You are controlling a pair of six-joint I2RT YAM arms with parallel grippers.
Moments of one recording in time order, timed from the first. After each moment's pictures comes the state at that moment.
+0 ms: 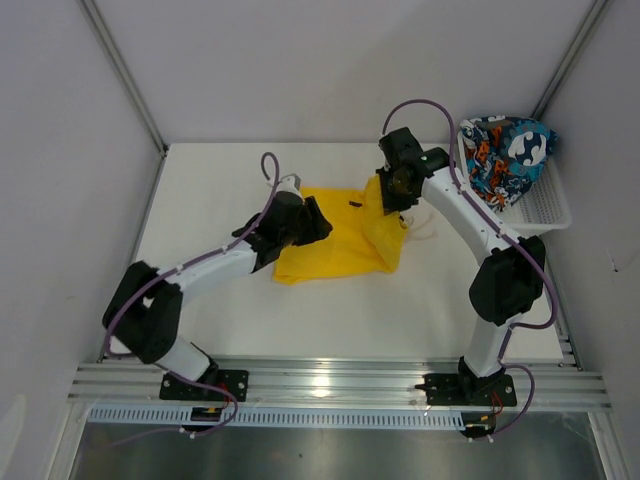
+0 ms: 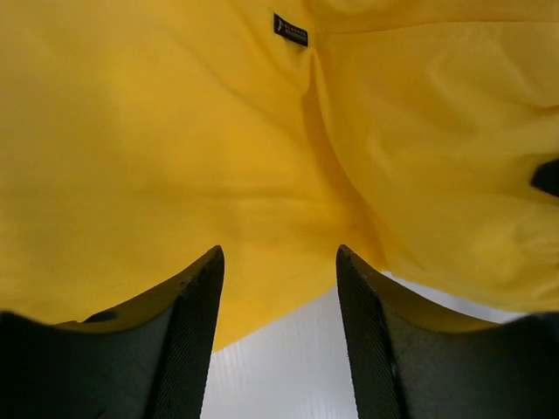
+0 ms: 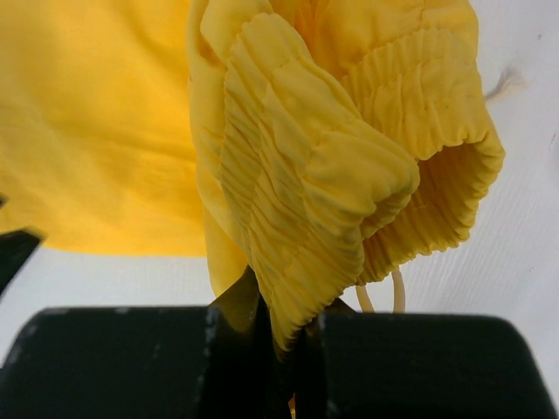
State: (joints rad) left arm -0.62 1.47 0.94 -0.05 -0.11 -0.73; right arm 0.46 1.83 1.78 -1.00 0.10 0.26
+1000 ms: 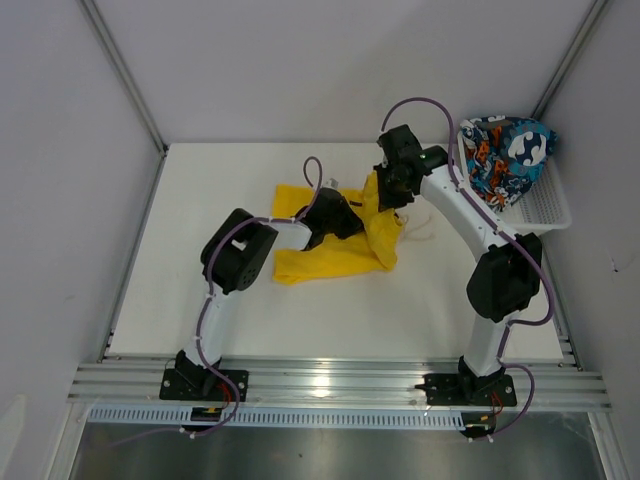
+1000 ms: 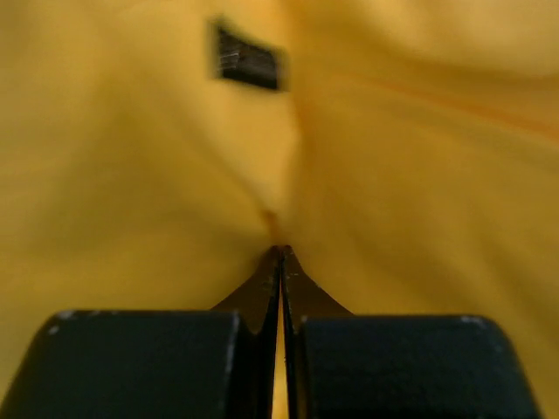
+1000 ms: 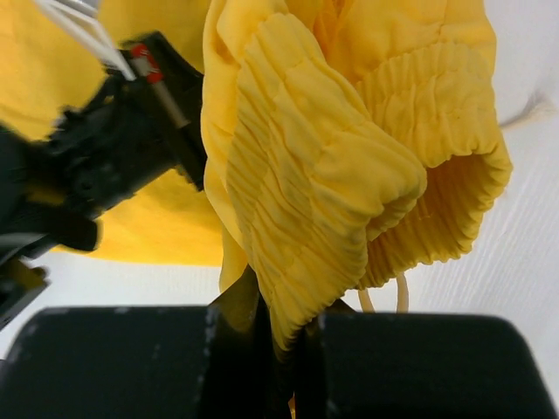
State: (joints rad) left arm -0.62 2.24 1.38 0.33 0.17 -1.04; right arm 0.45 1.86 1.81 -0.97 0.04 0.28
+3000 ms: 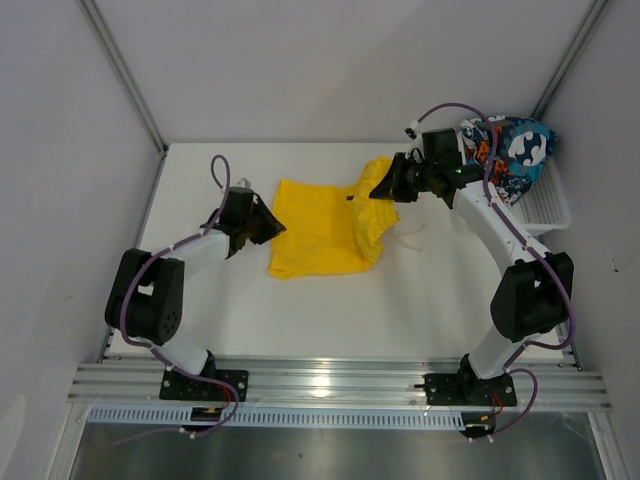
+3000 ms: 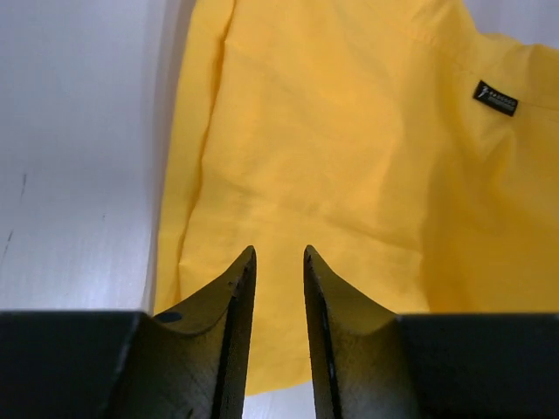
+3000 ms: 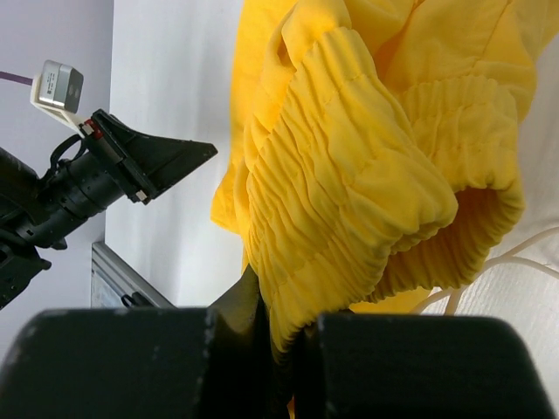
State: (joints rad) left arm -0.27 1.61 0.89 0.01 0.13 -0.79; right arm 0.29 1.67 1.52 -0.56 -0.49 0.49
